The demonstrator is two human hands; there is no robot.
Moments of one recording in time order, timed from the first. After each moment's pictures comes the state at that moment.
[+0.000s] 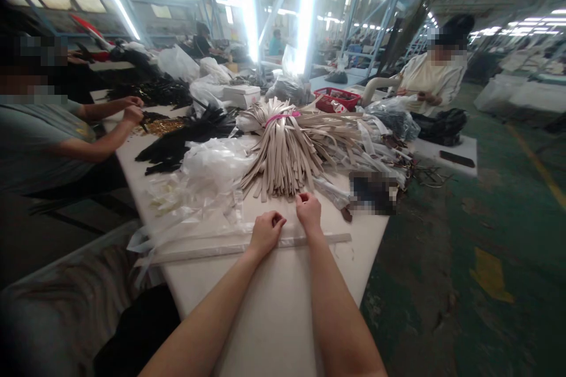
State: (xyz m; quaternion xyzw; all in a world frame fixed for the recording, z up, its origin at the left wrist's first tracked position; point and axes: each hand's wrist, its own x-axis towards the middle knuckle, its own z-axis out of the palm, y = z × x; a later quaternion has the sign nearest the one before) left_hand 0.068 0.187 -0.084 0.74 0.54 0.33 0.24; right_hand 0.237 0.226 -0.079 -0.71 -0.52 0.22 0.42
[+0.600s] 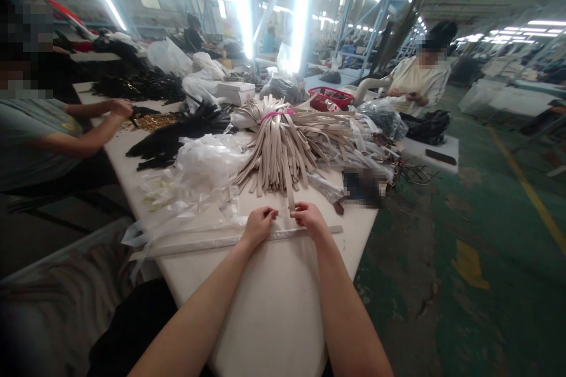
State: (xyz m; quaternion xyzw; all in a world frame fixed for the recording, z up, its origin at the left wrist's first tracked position) left_hand 0.060 0.191 -0.092 0.68 0.49 0.40 0.36; right_hand 0.260 0.177 -0.075 -0.53 -0.40 0.58 0.47
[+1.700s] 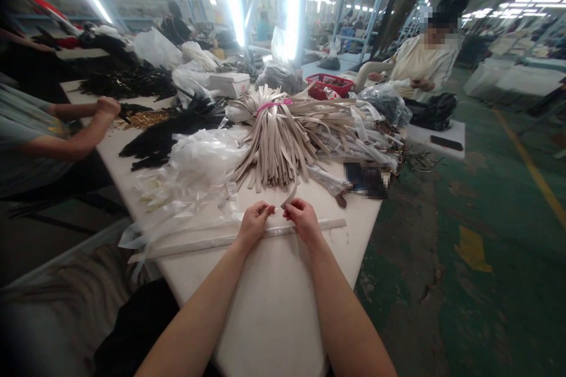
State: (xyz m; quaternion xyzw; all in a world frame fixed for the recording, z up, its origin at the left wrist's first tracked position) left_hand 0.052 0.188 -0.078 0.66 0.46 0.43 0.41; right_hand 0.226 0.163 -0.076 -0.43 -0.32 0.61 0.59
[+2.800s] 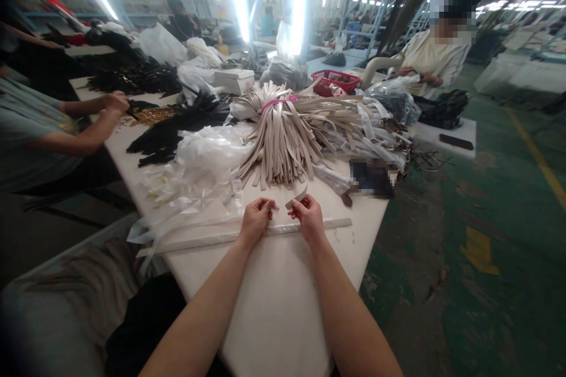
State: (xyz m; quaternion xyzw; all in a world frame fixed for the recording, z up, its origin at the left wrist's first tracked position) left_hand 0.049 0.189 -0.080 0.56 0.47 0.47 0.50; right_hand 0.214 0.161 -0.071 -0.45 -0.30 0.55 0.64
